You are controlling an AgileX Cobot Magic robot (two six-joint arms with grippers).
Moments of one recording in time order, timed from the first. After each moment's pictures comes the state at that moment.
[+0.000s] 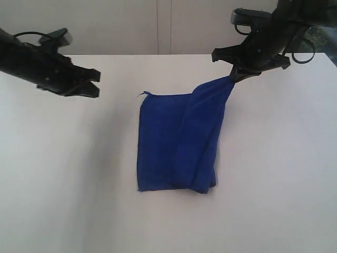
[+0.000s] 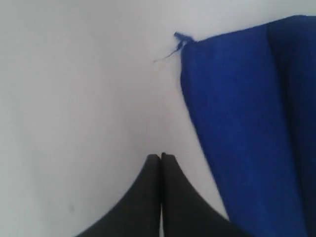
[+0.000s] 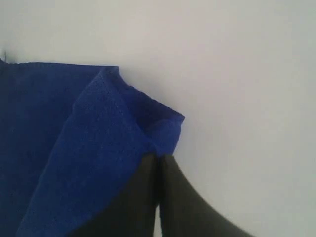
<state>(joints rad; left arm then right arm) -0.17 1.90 -1.29 -0.96 0.62 0.82 0.17 2.04 -1.65 0.25 0.81 -0.05</state>
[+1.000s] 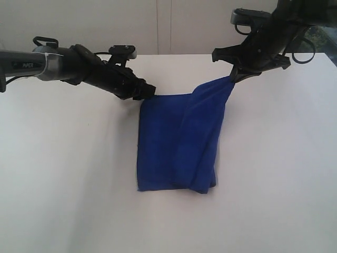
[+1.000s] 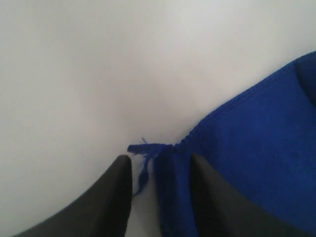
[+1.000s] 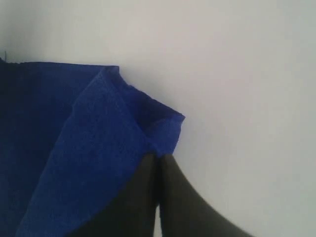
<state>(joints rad) -0.36 2.35 -1.78 -0.96 0.48 0.89 0.17 2.04 -1.65 0.25 0.81 -0.05</state>
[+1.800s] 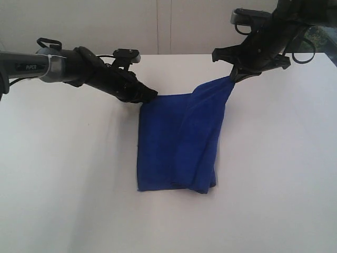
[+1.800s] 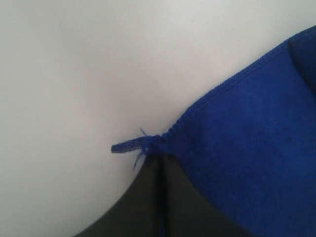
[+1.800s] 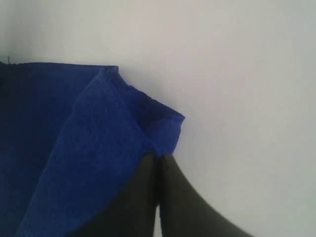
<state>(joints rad) -0.37 2.36 -1.78 -0.92 0.50 0.89 0.17 2.04 -1.65 0.25 0.81 -0.05</state>
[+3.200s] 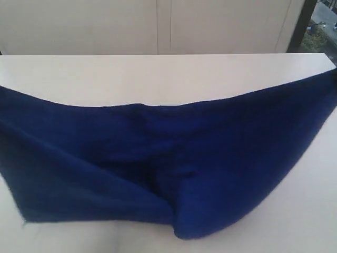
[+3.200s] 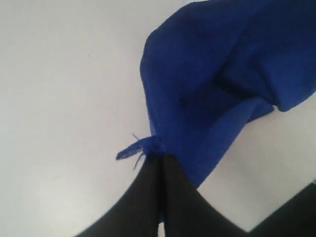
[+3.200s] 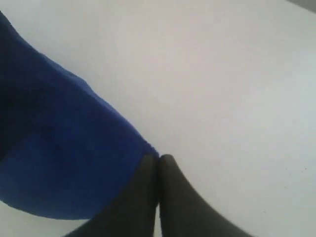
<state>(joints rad) -0.24 0.91 -1.15 -0.28 1.28 0.39 0.17 0.91 -1.04 0.13 1.01 -0.32</state>
